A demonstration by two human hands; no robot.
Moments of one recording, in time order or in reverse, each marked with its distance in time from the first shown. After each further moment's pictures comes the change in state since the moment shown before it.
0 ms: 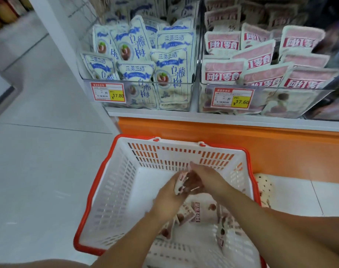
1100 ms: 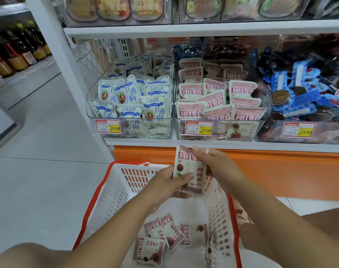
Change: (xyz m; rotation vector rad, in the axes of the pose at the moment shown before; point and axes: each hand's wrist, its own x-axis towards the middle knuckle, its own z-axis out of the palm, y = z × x) left_hand -0.052 0.151 -0.026 -0.279 -0.166 0.071; right_hand -0.109 -0.098 -0.046 -0.048 0.107 -0.385
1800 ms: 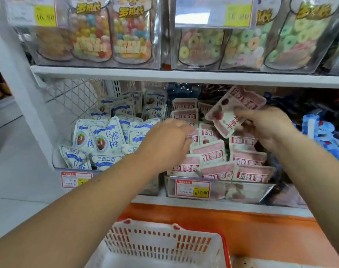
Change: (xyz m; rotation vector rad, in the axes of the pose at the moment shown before) left_hand 0.113 0.174 -0.019 1.416 0.376 0.810; right_hand 0.119 -0.154 -0.128 0.201 0.427 -0.328
